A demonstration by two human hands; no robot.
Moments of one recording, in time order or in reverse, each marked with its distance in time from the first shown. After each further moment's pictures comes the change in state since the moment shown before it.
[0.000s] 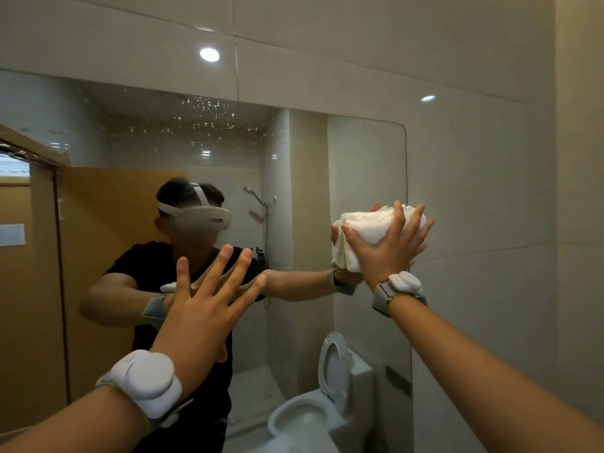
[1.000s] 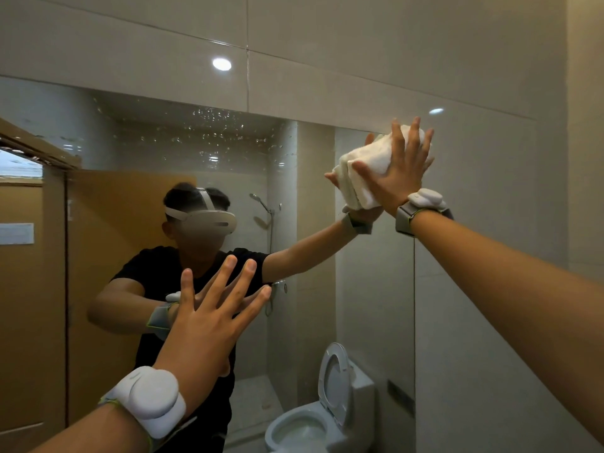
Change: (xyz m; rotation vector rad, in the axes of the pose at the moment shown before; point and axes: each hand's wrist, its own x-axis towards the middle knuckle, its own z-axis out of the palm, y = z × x) left_hand 0.005 -0.001 0.031 0.004 0.007 -0.085; right_hand 0.154 -0.060 -0.001 -0.089 -0.023 -0.370
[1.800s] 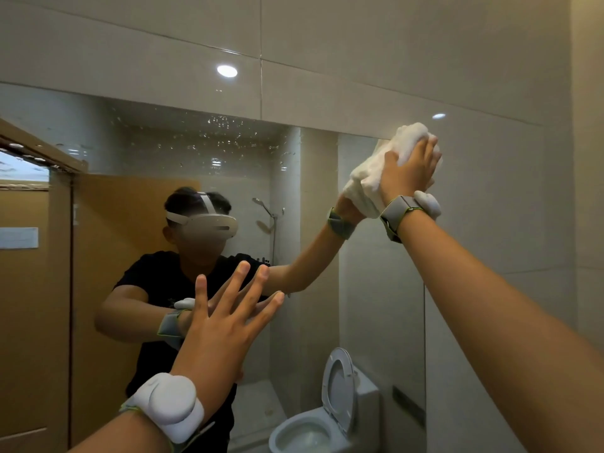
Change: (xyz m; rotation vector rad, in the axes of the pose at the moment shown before) left_hand -0.005 0.002 -0.009 -0.027 -0.015 -0.026; right_hand 0.011 -0.038 0.003 0.197 0.128 0.434
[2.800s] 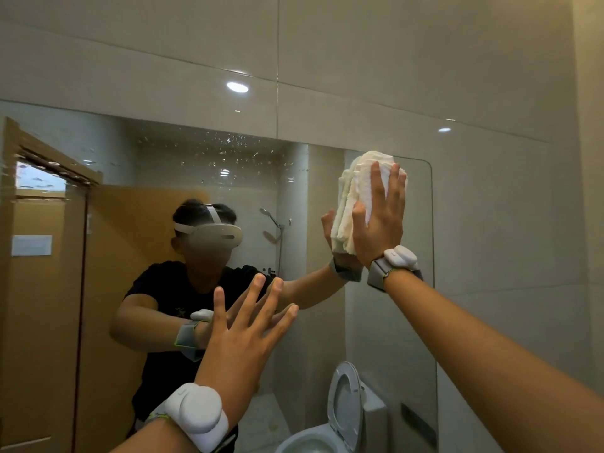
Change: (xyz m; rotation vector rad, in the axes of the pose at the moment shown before) left_hand 0.002 0.003 0.006 0.008 0.033 -0.011; right_hand -0.088 0.017 0.027 0.087 0.069 -0.541
